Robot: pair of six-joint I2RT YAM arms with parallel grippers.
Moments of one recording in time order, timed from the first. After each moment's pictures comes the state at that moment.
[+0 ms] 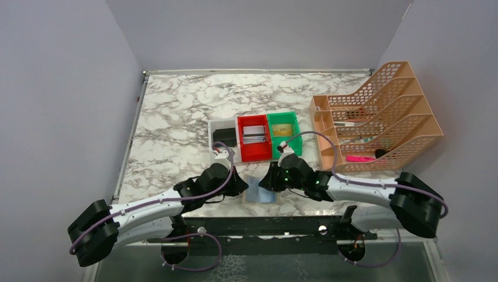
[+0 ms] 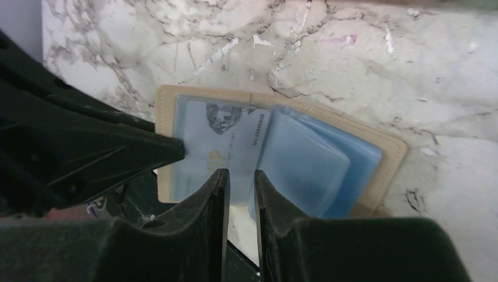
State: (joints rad) left arm -0.96 0.94 0.31 0.06 -0.06 -0.86; right arm 0.99 1.20 0.47 0.13 0.03 0.84
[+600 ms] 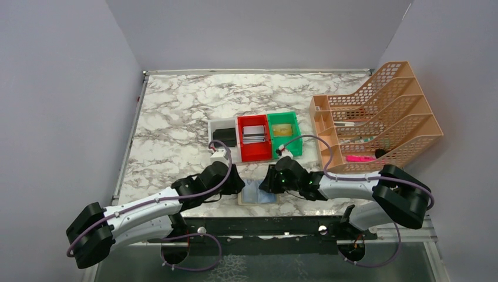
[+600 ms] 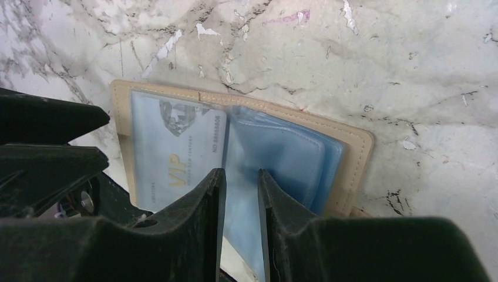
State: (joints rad) left arm -0.96 0.91 0.37 -0.17 -0.17 -0.85; right arm 0.99 1.39 0.49 0.17 0.05 0.90
